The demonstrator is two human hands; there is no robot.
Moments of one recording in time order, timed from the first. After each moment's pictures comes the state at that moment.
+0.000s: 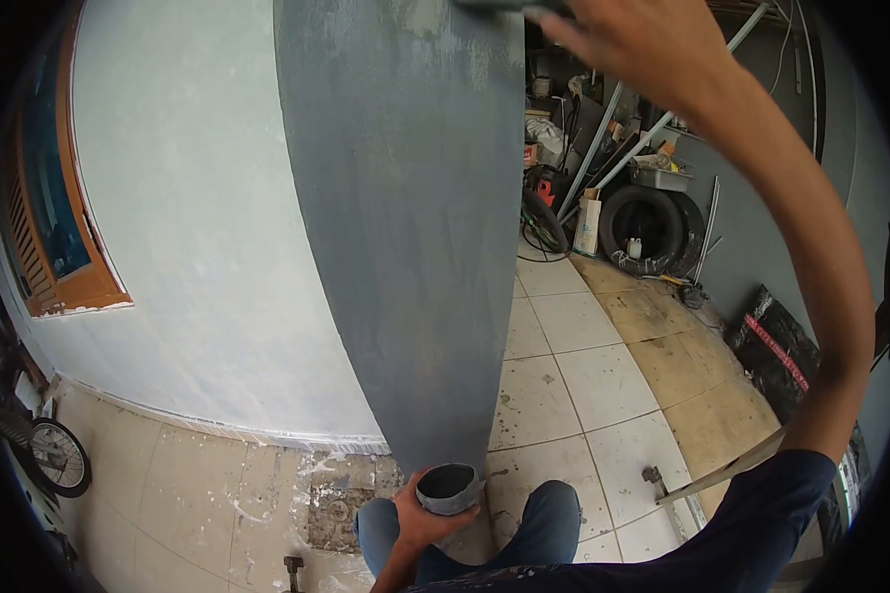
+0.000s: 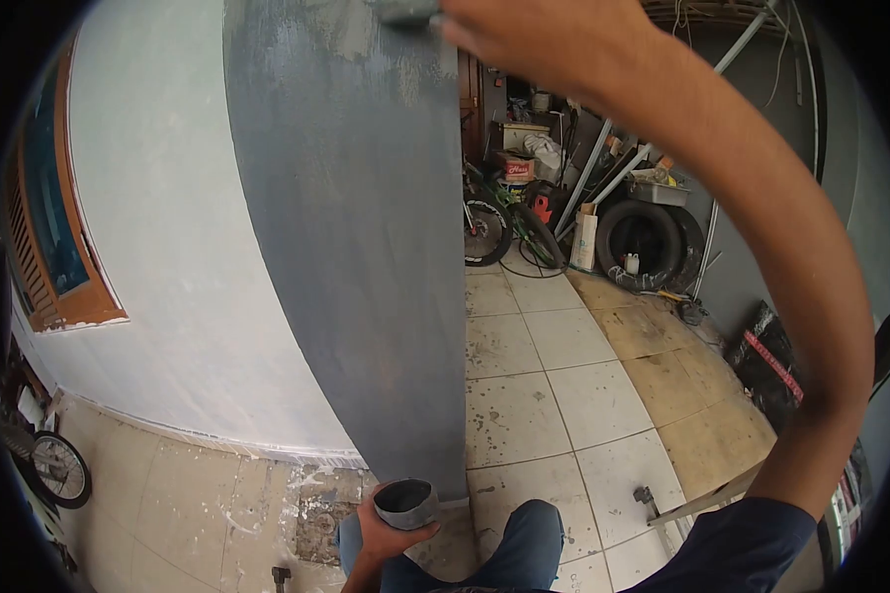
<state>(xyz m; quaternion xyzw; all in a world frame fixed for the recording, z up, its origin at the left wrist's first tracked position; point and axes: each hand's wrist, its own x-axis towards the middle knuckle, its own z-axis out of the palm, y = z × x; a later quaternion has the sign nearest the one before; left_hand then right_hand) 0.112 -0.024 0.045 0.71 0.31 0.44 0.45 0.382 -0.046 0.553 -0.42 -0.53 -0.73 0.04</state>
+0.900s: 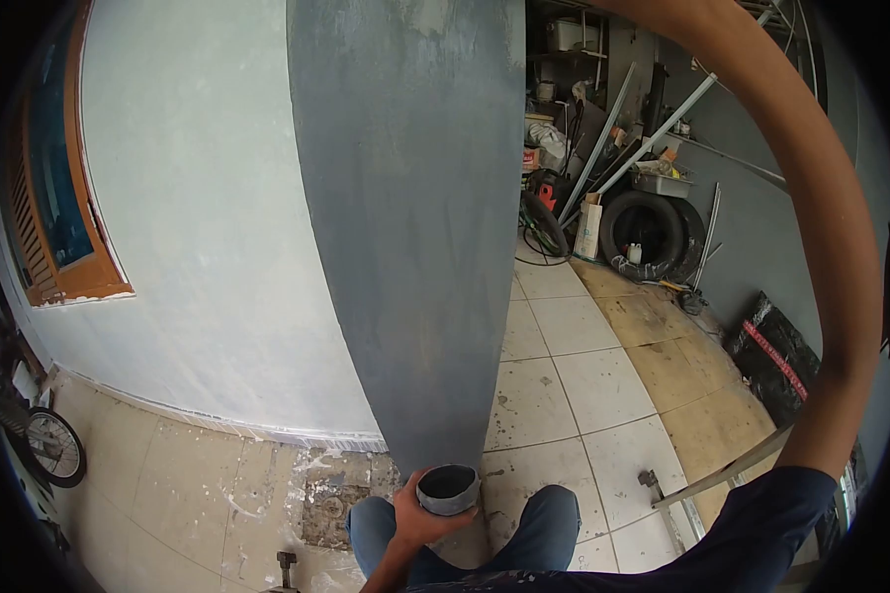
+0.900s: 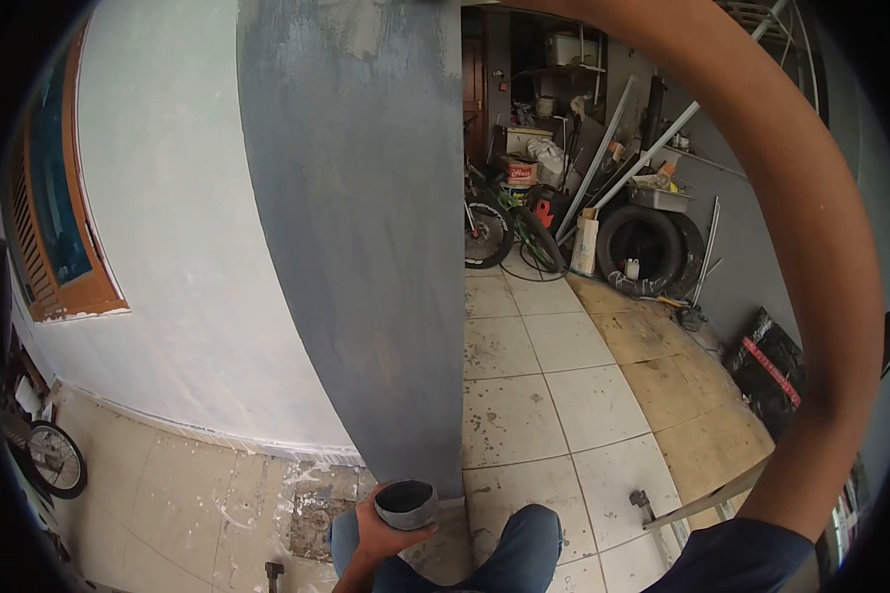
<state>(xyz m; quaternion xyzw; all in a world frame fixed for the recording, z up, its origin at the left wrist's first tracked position) 0.109 -0.036 0.044 0.72 0.31 0.42 0.45 0.342 -0.068 0.593 -0.44 -0.47 -0.76 0.01</state>
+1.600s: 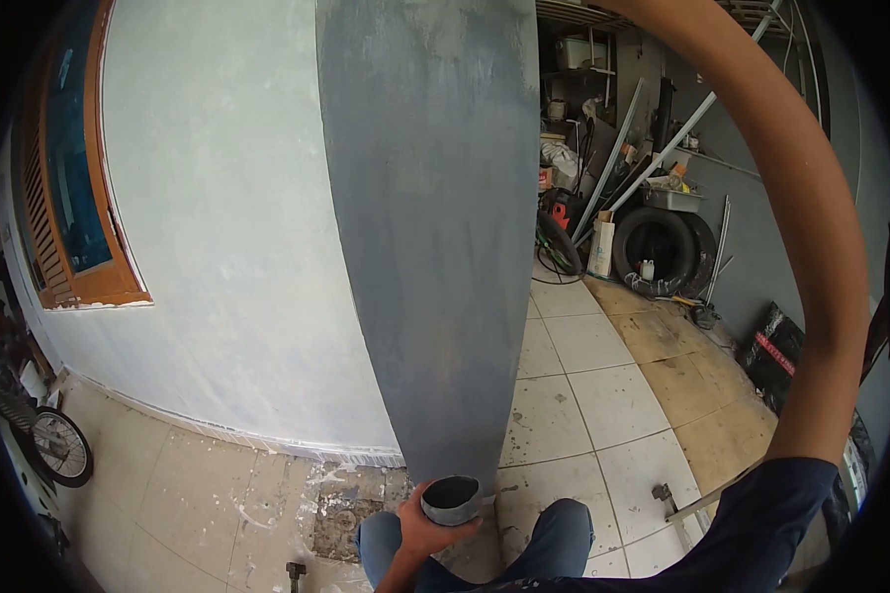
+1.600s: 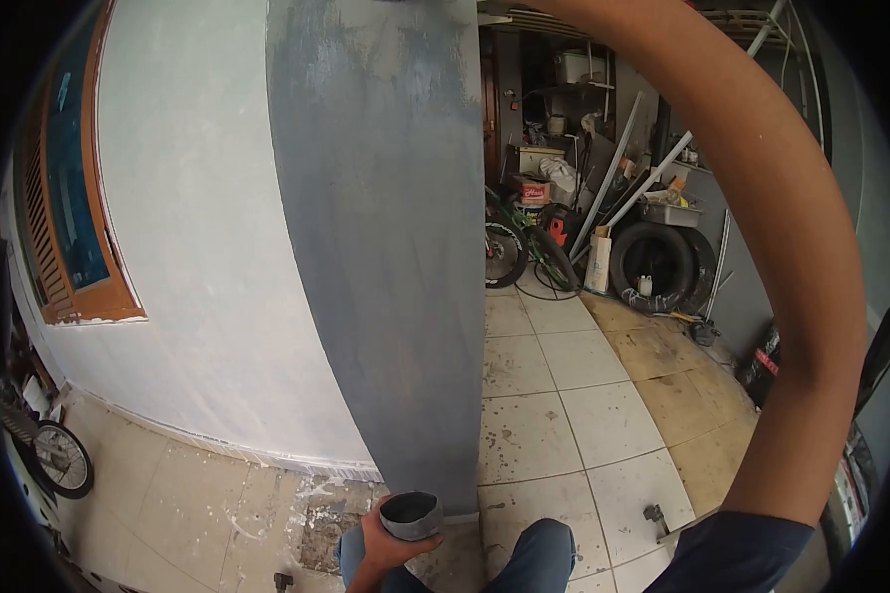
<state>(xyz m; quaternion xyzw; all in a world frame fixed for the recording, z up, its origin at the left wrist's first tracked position) 0.095 -0.034 0.054 0.71 0.31 0.44 0.46 0.333 -0.040 0.626 -0.38 -0.50 -0.78 0.08</state>
